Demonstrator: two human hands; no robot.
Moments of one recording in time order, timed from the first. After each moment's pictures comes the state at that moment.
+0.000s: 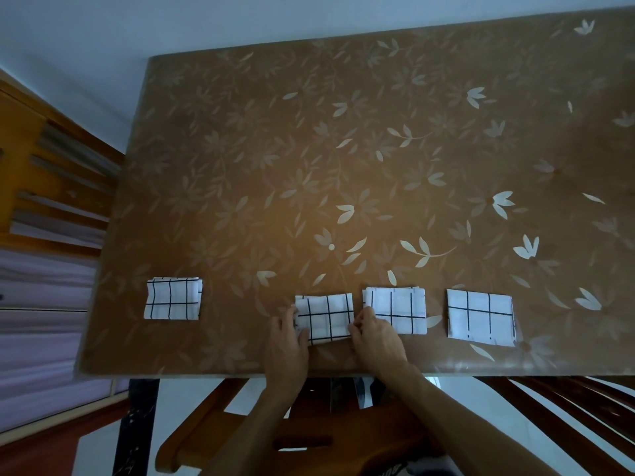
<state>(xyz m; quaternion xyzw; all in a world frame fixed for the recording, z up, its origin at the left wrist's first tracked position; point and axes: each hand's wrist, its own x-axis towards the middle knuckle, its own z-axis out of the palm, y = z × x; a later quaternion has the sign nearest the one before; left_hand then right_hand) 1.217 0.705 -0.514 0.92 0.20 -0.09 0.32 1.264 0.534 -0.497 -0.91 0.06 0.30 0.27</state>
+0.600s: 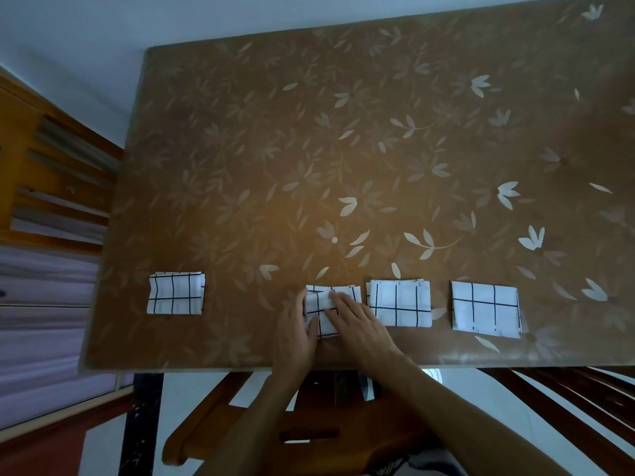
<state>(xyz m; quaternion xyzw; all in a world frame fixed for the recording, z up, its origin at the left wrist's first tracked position) 1.227 0.708 -0.526 0.93 0.13 -0.09 0.34 1.262 0.547 -0.489 -0.91 -0.29 0.29 0.12</state>
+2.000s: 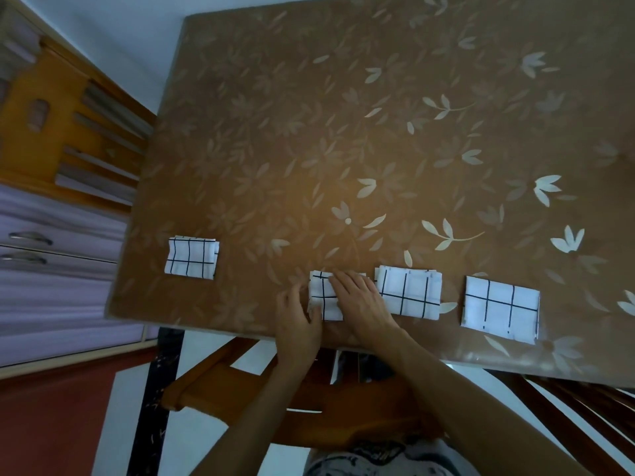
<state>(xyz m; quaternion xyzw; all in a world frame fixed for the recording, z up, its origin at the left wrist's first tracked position) 1.209 0.680 -0.504 0.88 0.31 -0.06 0.35 1.275 0.551 -0.521 -0.92 -0.31 0.20 0.13</state>
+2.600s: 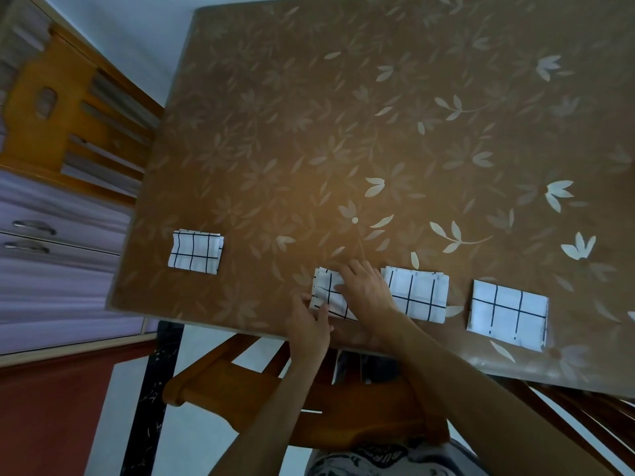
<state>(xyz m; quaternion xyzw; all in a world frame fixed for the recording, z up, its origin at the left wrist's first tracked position) 1.211 0.665 -0.510 0.78 0.41 -0.08 0.46 1.298 0.559 -0.523 -0.93 -0.25 0.16 0.22</state>
